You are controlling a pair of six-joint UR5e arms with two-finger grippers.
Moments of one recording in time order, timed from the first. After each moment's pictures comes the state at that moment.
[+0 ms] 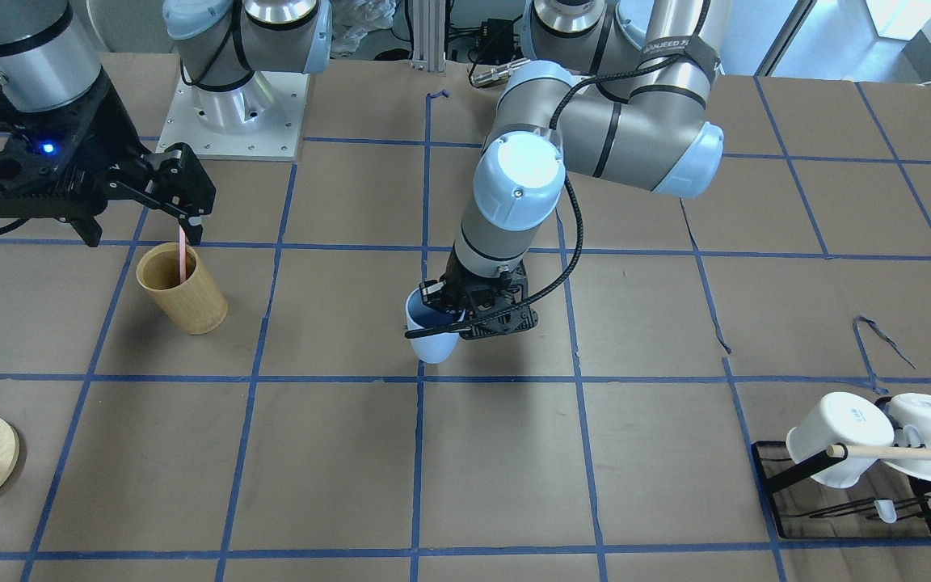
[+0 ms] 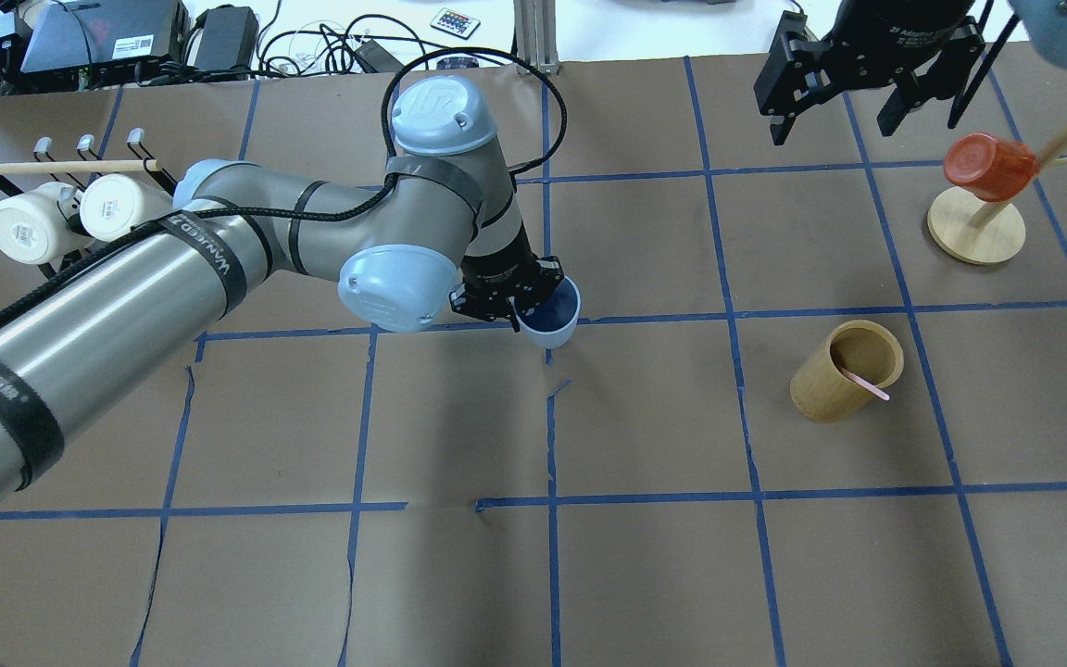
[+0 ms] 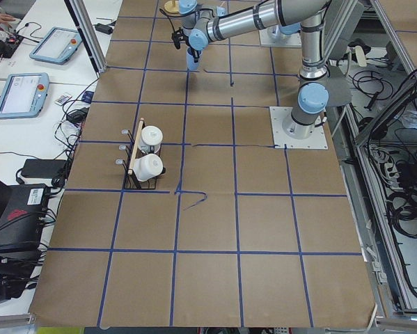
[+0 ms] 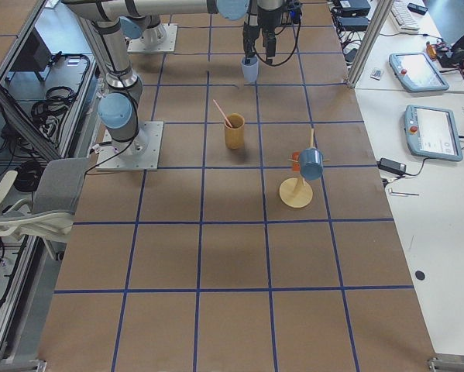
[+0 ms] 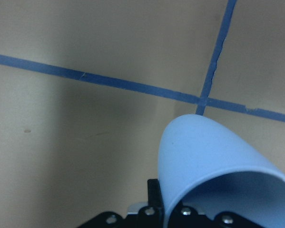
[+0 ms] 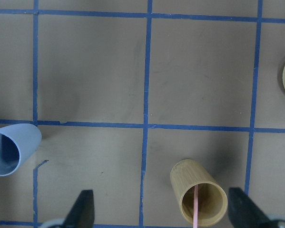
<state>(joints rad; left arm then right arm) -1.89 -1.97 -1.68 -1.11 1.43 -0.58 1.55 -1.48 1.42 -1.59 -1.57 -0.07</state>
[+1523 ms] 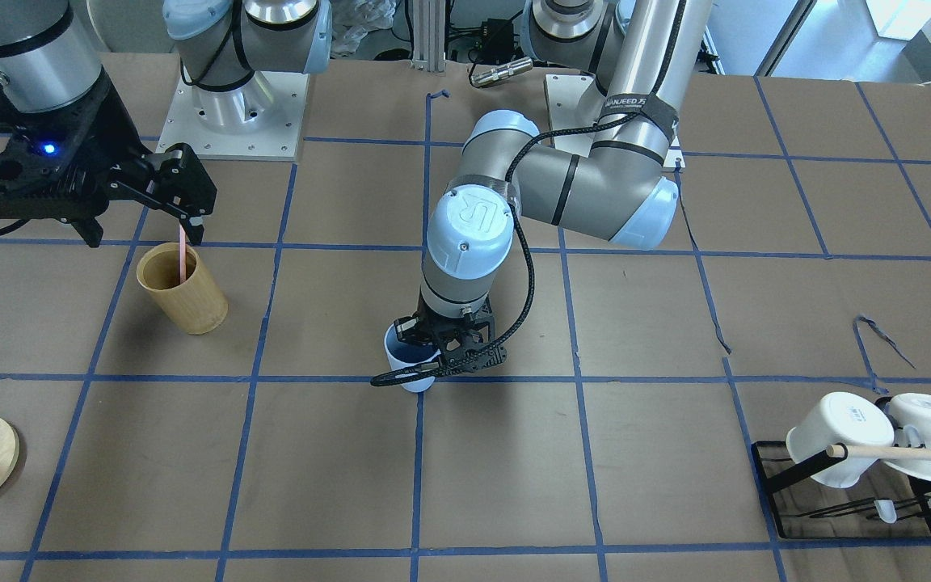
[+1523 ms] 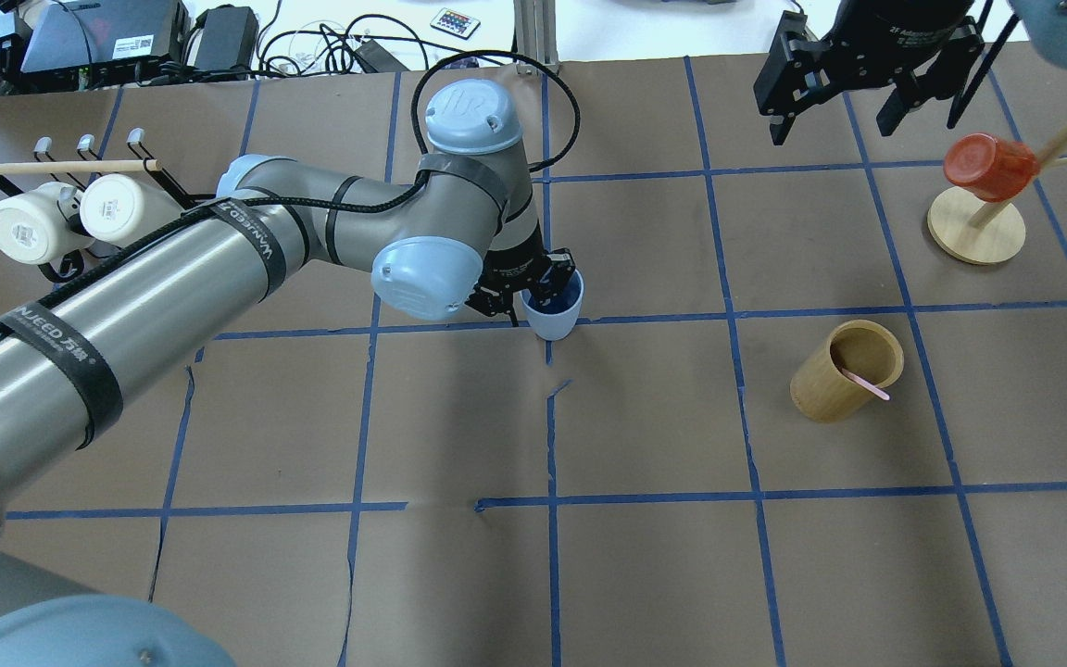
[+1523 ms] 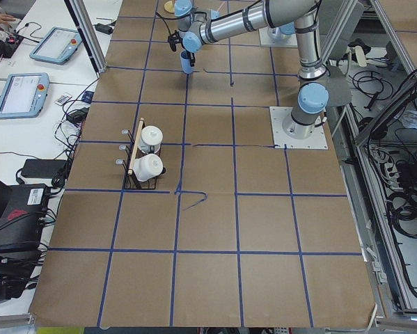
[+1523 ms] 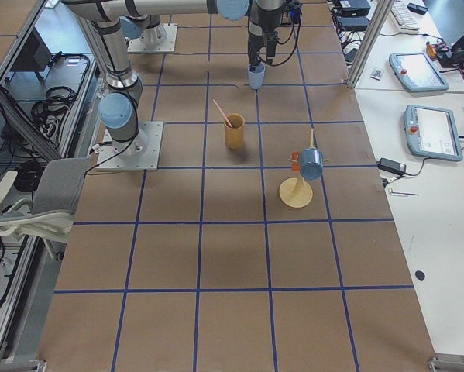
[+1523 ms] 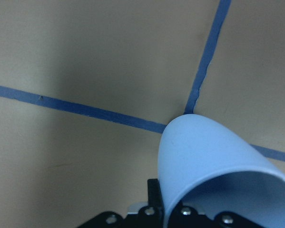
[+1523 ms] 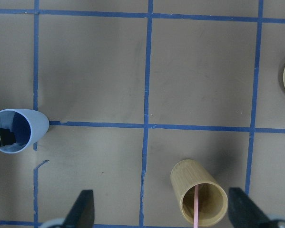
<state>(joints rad) -1.90 -2.03 -1.64 -1.10 1.47 -0.59 1.55 -1.48 1.42 -1.59 -1.57 -0.07</state>
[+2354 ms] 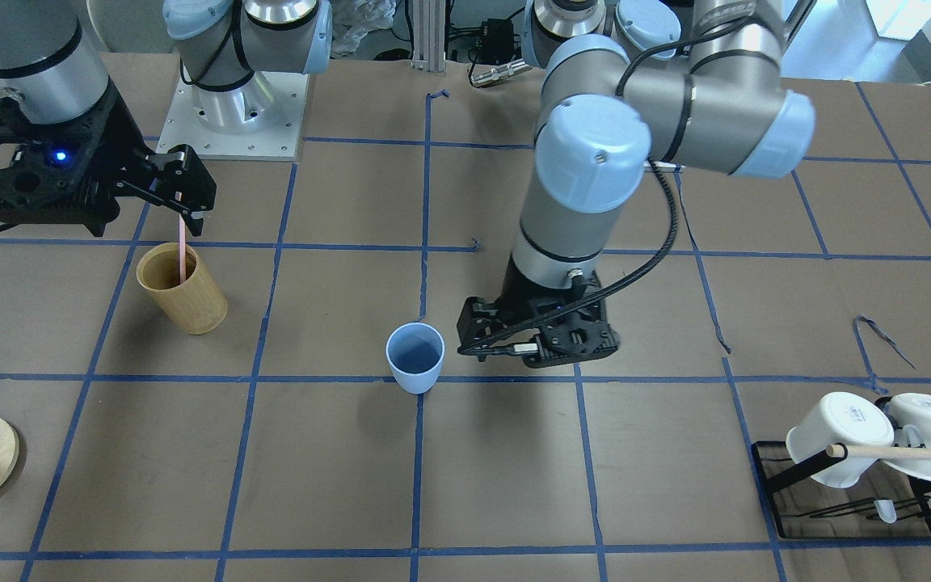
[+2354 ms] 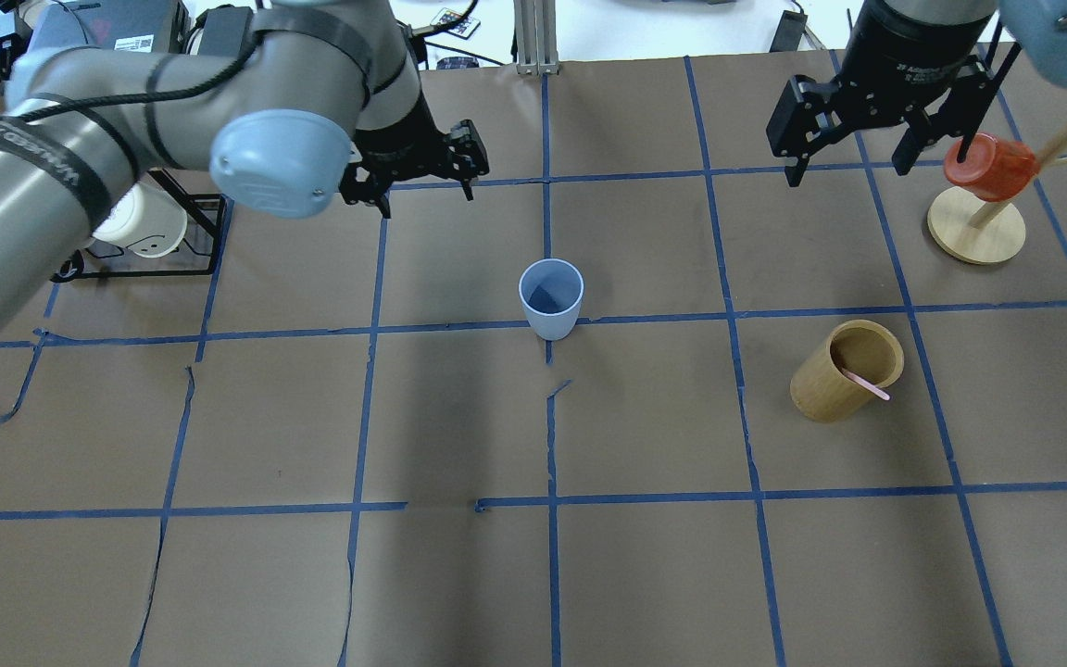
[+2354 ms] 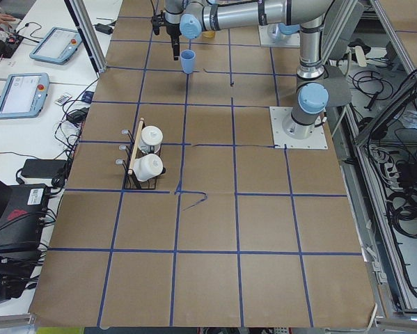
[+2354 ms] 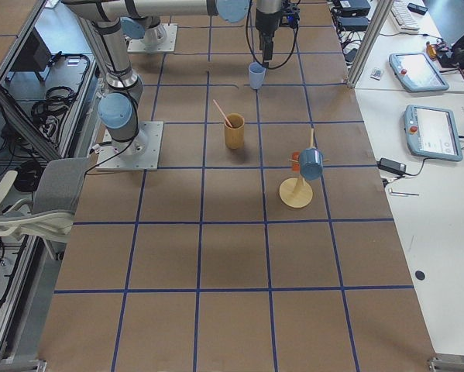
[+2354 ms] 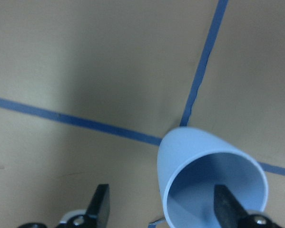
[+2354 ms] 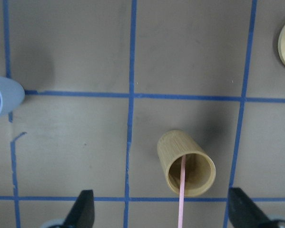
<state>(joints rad) -1.71 -1.85 -1.51 -1.25 1.54 -0.25 1.54 -1.50 1.49 -1.50 -1.64 -0.08</state>
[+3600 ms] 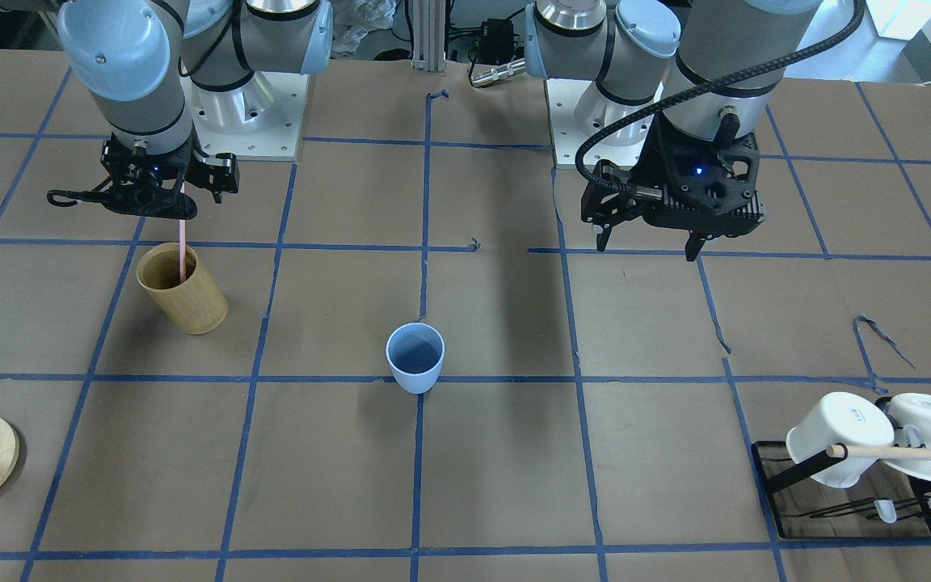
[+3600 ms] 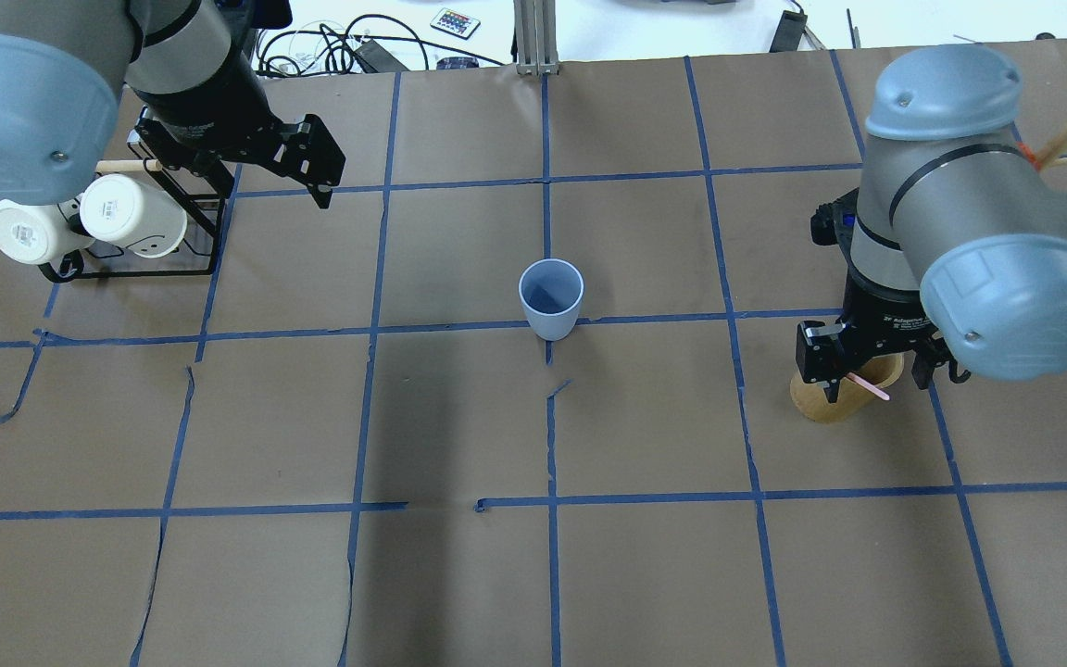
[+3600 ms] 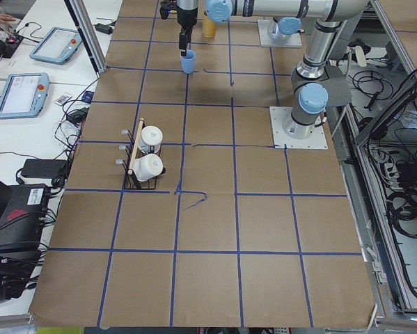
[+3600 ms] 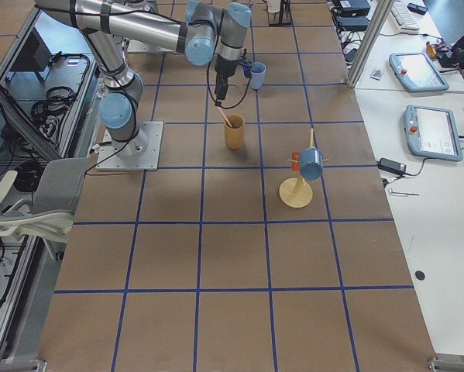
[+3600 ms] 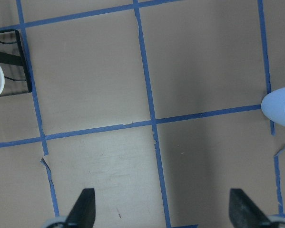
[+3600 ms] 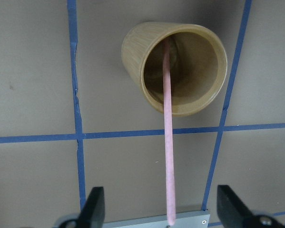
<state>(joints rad) -1.61 -1.63 -1.54 -1.46 1.61 0.10 1.53 -1.66 1.95 -1.61 -1.79 -0.04</state>
